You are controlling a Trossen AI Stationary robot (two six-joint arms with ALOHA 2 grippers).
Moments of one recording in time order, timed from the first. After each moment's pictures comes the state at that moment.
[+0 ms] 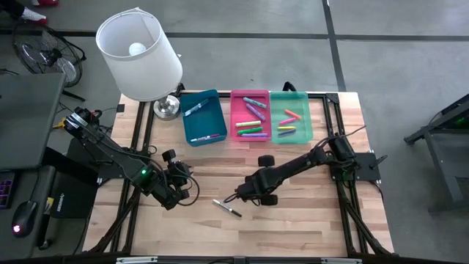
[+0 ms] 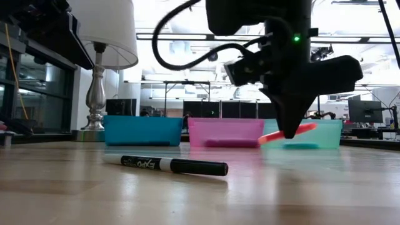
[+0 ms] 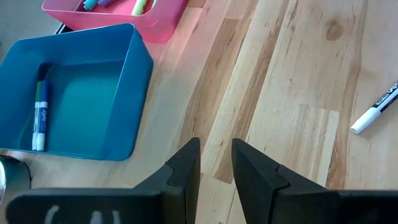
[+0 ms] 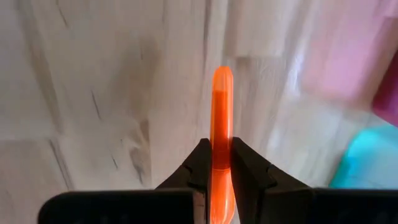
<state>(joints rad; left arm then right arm) -0.65 1.27 0.89 -0.86 -0.77 -0.81 0.32 2.09 1.54 -1.23 0.28 0.32</state>
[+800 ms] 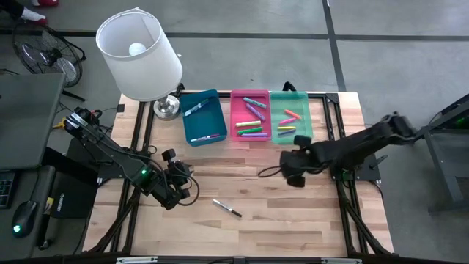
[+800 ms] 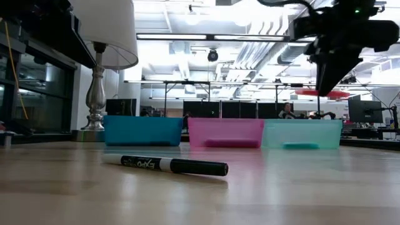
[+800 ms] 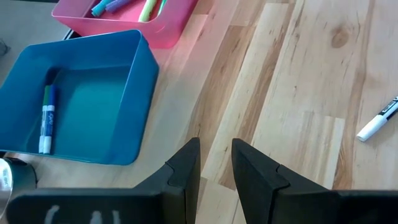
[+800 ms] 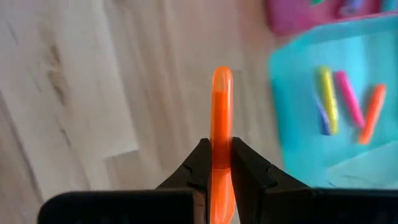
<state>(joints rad) -0.65 1.27 0.89 -0.86 -0.80 -0.82 0.27 1.37 0.97 -1.05 0.38 0.44</state>
